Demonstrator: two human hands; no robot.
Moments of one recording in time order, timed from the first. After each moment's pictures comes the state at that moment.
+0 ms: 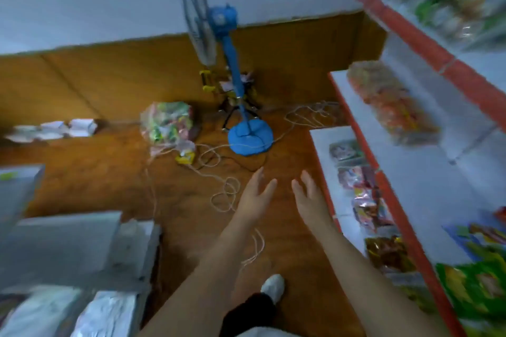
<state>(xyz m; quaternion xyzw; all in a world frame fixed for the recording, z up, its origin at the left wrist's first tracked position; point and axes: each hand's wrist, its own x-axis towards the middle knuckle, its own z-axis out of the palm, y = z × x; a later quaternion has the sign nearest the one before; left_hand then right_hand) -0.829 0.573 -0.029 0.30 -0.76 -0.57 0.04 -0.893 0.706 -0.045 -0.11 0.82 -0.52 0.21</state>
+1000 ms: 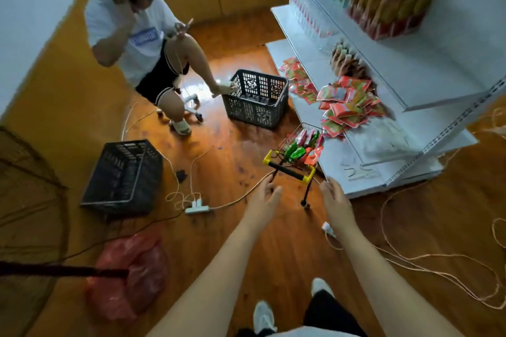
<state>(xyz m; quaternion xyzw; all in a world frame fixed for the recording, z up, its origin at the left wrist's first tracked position) 0.167 0.663 -0.051 0.71 -0.38 -0.48 0.35 -0.007 0.608 -0.062 -0.50 0.62 -0.28 0.54</state>
